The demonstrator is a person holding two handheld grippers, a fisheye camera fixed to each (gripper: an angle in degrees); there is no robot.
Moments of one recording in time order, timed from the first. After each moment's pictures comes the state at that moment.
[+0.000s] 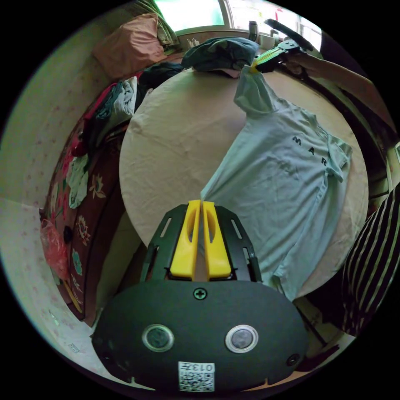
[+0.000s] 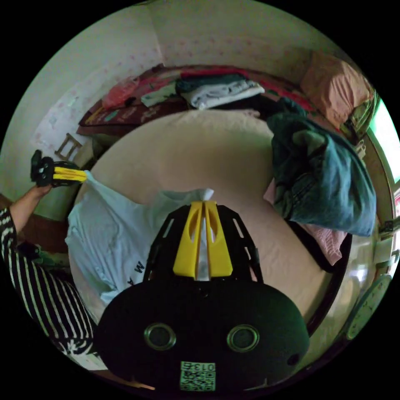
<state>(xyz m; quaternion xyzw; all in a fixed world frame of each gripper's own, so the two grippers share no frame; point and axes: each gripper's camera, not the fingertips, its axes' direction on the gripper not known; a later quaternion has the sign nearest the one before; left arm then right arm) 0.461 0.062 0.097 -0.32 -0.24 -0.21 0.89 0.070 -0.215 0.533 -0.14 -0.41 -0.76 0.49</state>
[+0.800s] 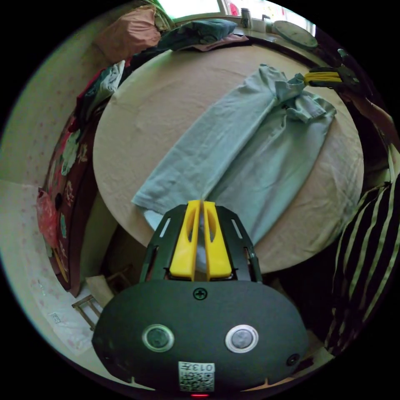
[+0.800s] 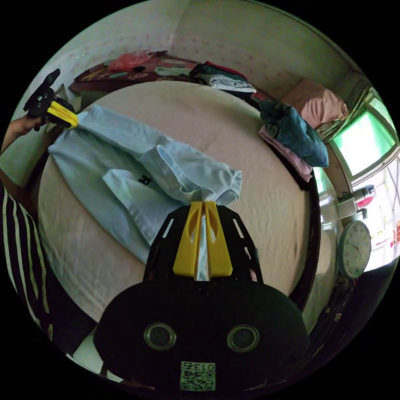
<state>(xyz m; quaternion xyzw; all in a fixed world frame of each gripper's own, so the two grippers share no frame) 0.592 0.089 0.155 -0.37 -0.23 -0.26 0.86 0.366 -0.153 0.547 -0.02 -0.29 -0.80 0.52</state>
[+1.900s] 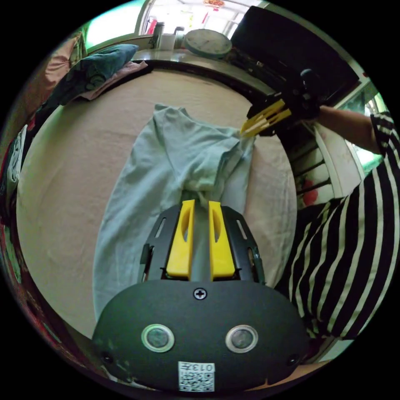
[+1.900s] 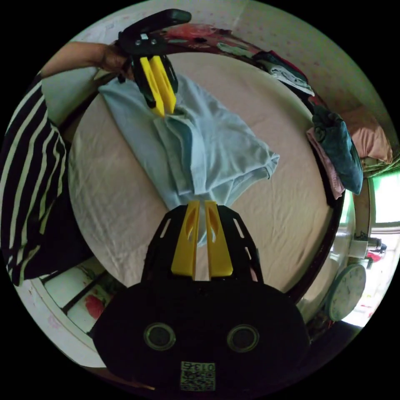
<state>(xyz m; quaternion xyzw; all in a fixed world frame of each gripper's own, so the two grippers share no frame) 0.545 0.022 0.293 -0.27 0.03 -0.13 0.95 0.421 -0.163 0.557 -0.08 -0.27 -0.89 0.36</state>
